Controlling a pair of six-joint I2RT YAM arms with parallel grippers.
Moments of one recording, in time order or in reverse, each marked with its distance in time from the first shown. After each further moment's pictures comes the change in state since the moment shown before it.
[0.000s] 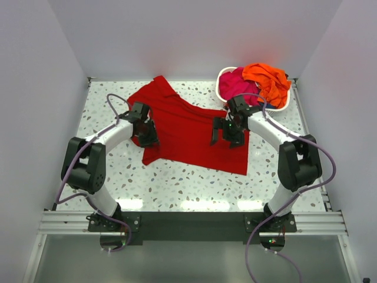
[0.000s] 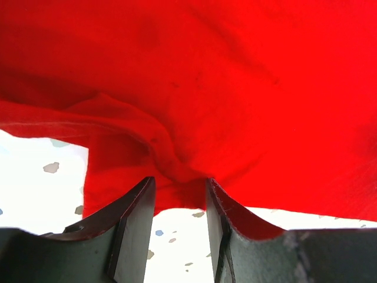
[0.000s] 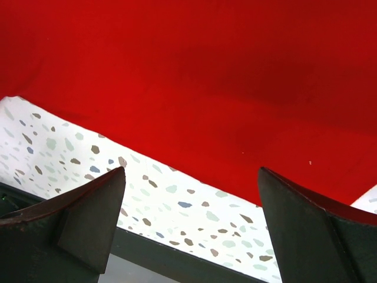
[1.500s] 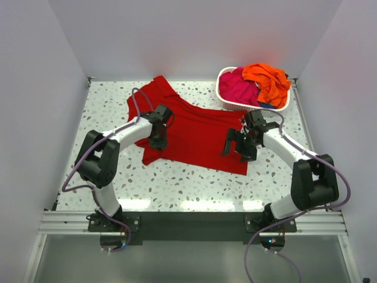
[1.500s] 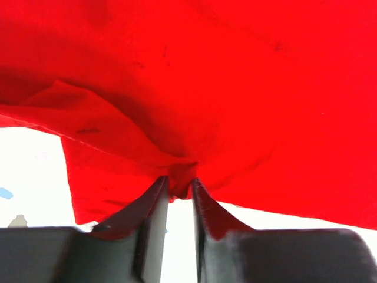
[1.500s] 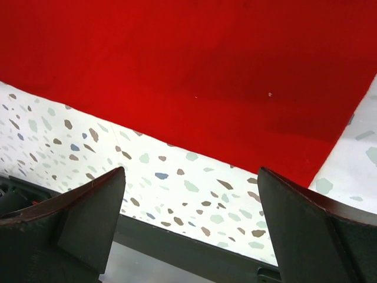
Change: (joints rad) left arm -0.205 0.119 0.137 -0.153 -0.251 0.052; right arm -0.114 -0.235 -0.312 0.066 -0.059 0.045
